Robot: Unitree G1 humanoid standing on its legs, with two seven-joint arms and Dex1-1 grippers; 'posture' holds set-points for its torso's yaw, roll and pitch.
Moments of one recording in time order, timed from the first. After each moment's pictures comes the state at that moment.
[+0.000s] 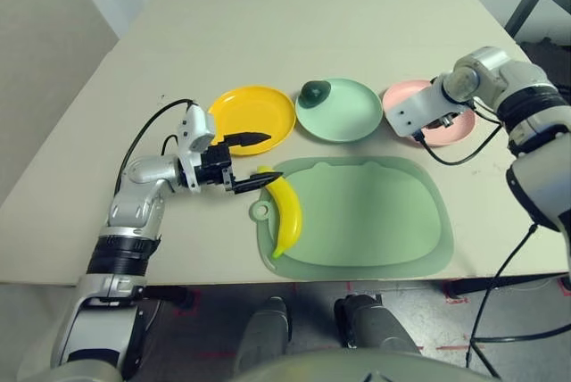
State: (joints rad) left arm -0.38 0.60 0.04 0.23 -0.39 0.05 -1.26; right arm -1.35 -0.57 0.79 1.34 -0.79 -0.54 0.89
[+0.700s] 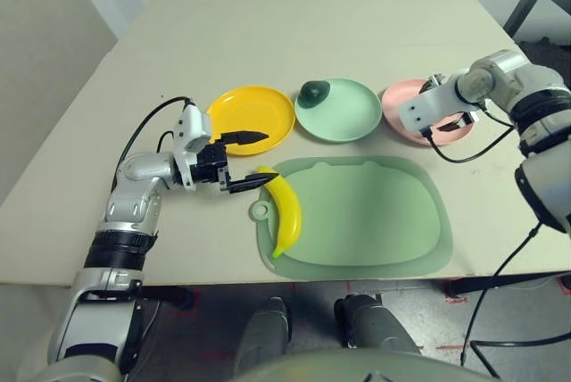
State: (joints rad) left arm -0.42 0.62 0.03 0.32 -0.37 -0.04 -1.33; right arm -1.37 -0.65 0.62 1.30 -0.70 -0.59 0.92
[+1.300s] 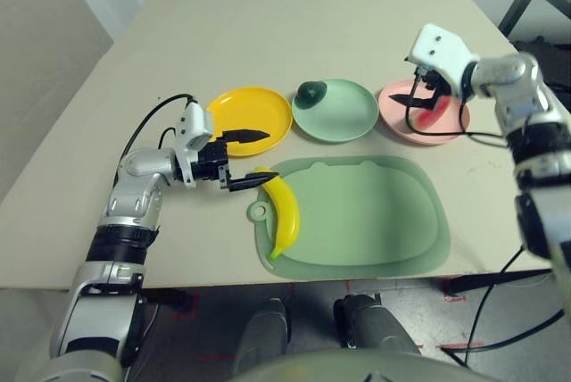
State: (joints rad) left arm -0.45 0.62 0.03 0.35 -0.36 -0.05 -1.34; right arm -0.81 -0.49 -0.01 0.33 -0.03 0.35 0.88
